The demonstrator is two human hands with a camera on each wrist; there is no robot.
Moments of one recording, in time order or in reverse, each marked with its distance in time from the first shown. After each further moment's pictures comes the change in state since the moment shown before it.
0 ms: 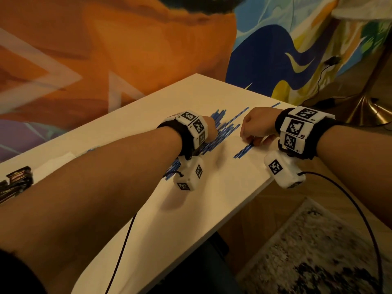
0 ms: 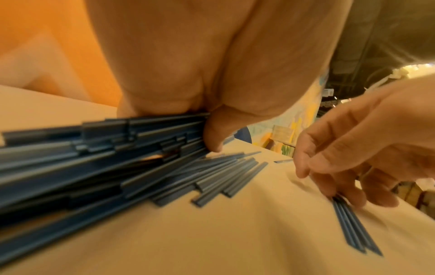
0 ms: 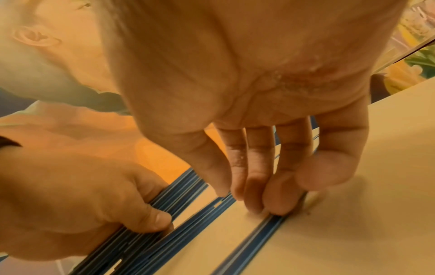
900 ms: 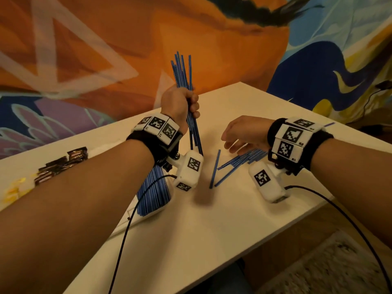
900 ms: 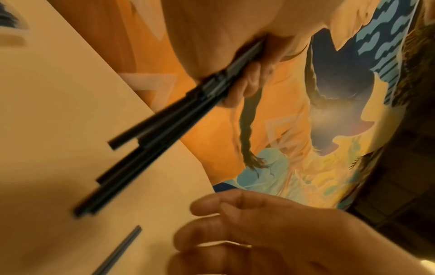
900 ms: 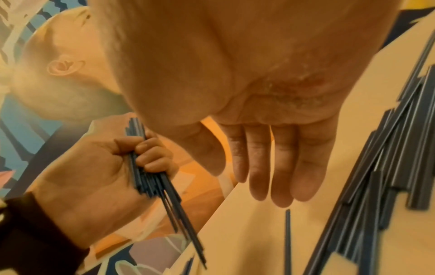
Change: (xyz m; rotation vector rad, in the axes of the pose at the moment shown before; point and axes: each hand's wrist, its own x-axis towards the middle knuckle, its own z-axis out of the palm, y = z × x) left_hand -0.049 -0.142 -0.001 -1.916 0.670 0.088; right_hand -0.004 -0.120 0.043 0.386 -0.183 -0.198
